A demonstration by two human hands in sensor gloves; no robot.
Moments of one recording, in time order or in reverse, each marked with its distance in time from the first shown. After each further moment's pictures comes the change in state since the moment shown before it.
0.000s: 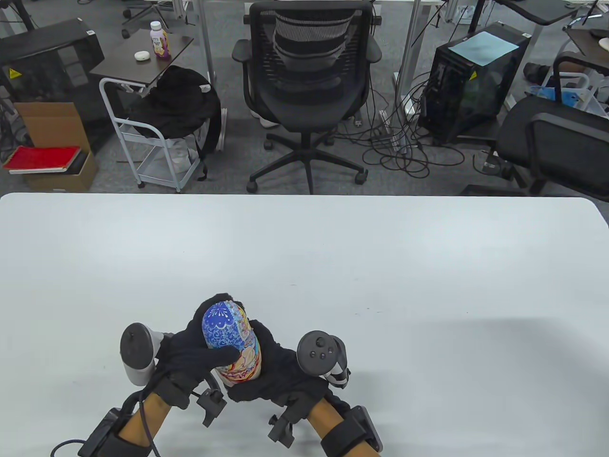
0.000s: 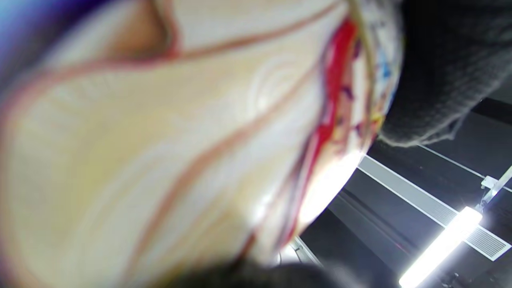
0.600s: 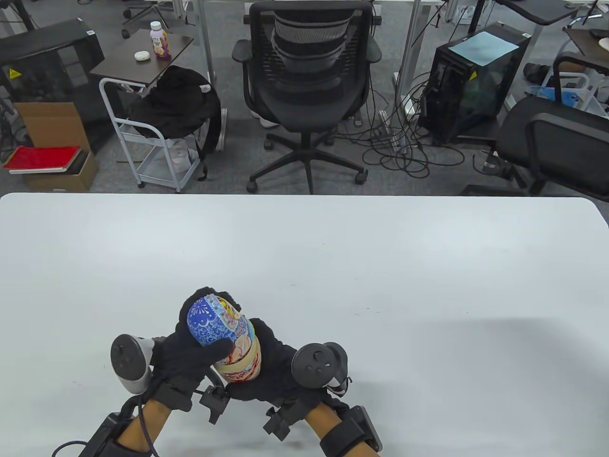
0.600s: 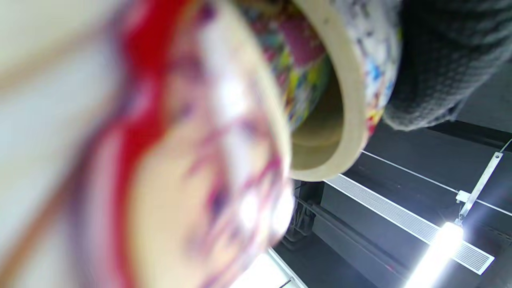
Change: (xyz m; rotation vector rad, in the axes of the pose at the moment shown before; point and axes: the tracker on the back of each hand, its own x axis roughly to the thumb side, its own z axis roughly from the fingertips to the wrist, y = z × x) left_hand 0.025 0.007 0.002 0.143 -0.089 -0.046; right_hand 0.013 -0.003 0.005 -0.103 -0.070 0.230
